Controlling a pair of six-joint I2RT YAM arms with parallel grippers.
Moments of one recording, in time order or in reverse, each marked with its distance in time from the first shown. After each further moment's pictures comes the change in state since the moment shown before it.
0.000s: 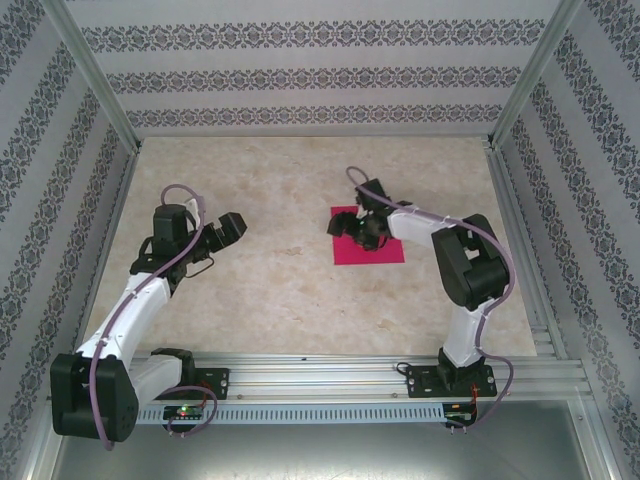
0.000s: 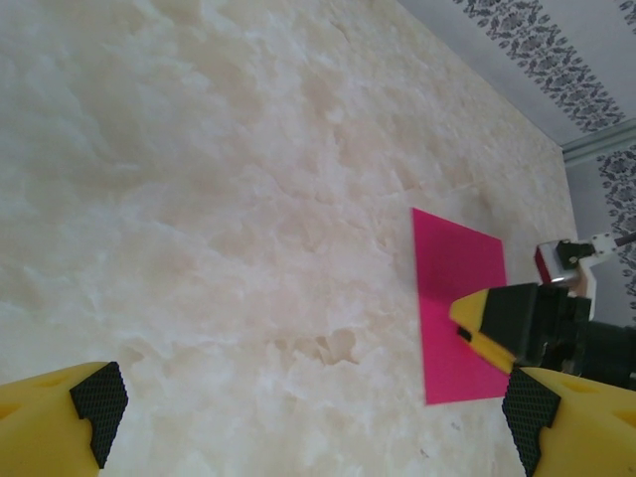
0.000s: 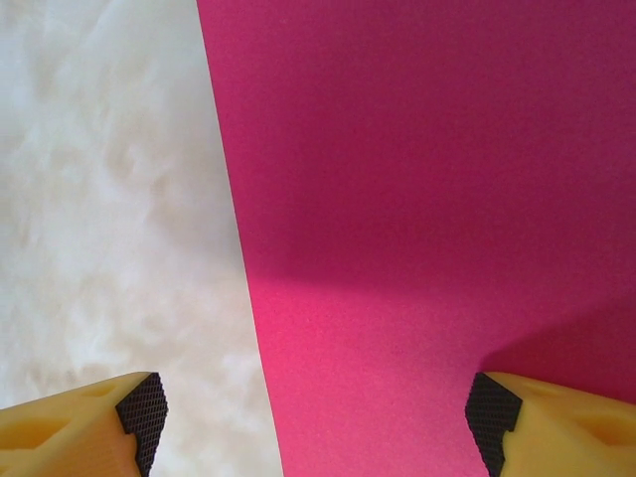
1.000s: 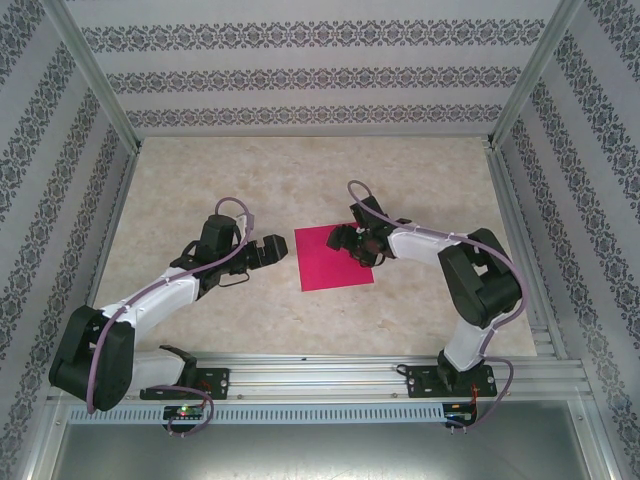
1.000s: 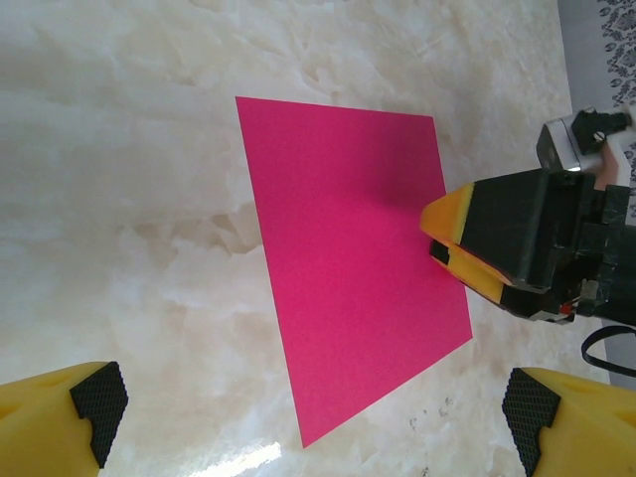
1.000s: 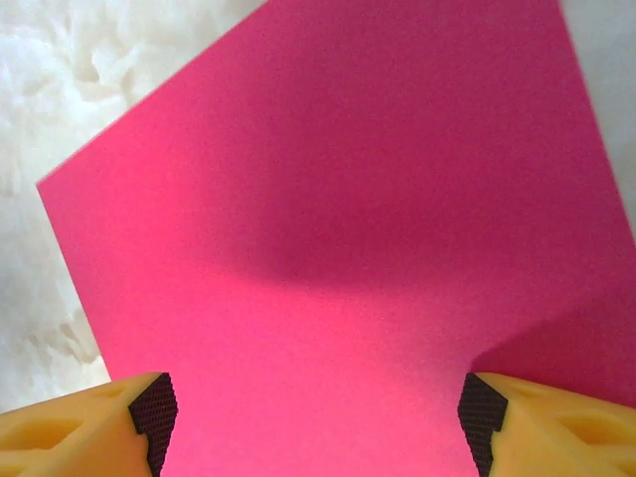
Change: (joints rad) left arm -0.297 0.181 -0.047 0.157 -0.020 -0.062; right arm 0.047 -0.127 -0.174 0.082 0.092 0.194
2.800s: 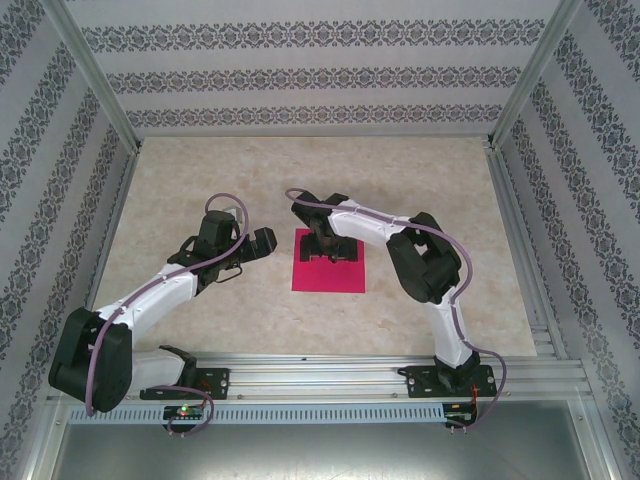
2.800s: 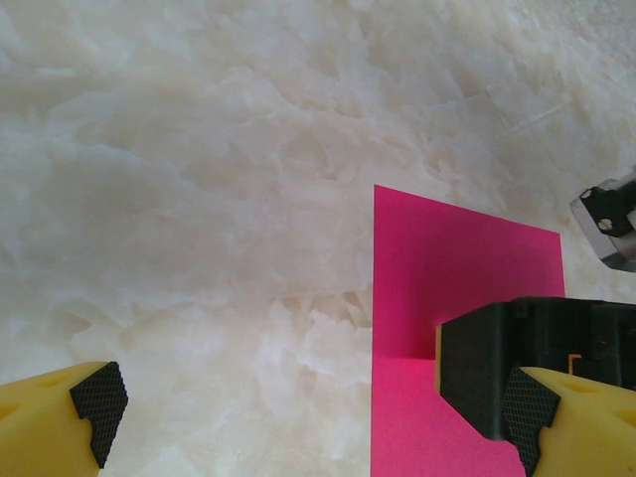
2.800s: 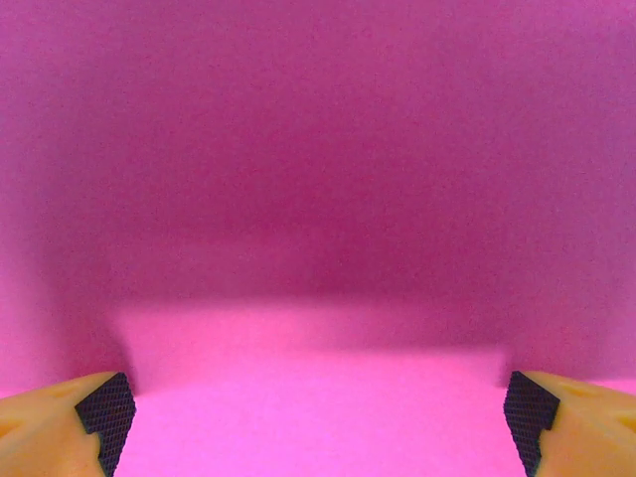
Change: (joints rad) left arm 0.015 -0.008 0.050 -0.099 -0.260 0.053; right arm 0.201 0.378 0.642 -0.728 0.251 -0.160
